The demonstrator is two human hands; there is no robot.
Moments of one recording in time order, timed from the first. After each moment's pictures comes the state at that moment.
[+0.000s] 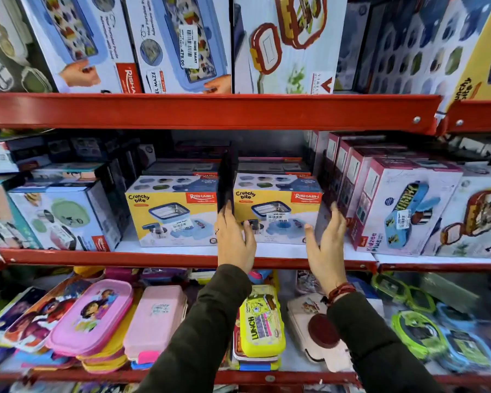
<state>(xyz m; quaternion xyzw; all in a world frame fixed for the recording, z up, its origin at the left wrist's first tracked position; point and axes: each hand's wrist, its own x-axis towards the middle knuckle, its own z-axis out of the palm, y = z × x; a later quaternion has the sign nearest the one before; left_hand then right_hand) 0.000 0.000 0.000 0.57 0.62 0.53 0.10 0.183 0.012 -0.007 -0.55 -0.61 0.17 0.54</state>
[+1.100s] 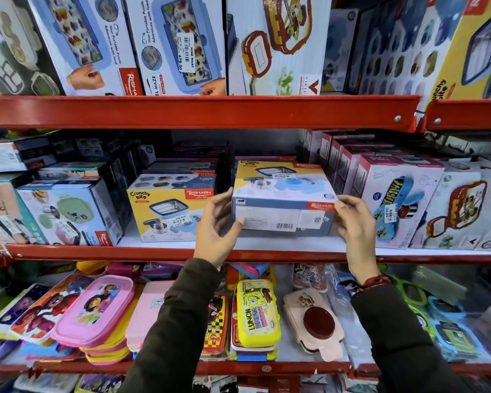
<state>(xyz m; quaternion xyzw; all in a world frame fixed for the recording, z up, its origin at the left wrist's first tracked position) -0.034 -0.046 0.035 0.59 0.40 0.63 0.29 0.235 -0.016 0.040 -0.38 -0.52 0.36 0.68</state>
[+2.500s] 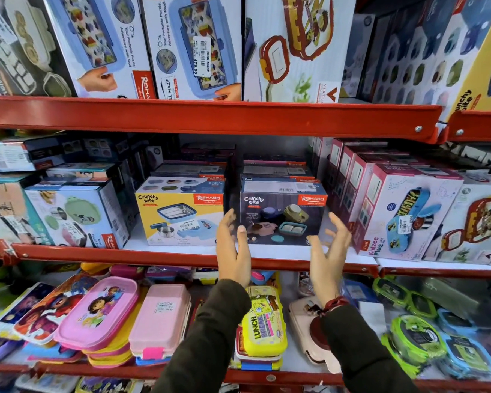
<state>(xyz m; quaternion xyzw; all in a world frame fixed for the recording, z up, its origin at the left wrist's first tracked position) -0.002 -0.034 0.000 0.46 0.51 0.68 0.26 0.162 -0.018 -0.004 -0.50 -0.49 0.27 0.66</state>
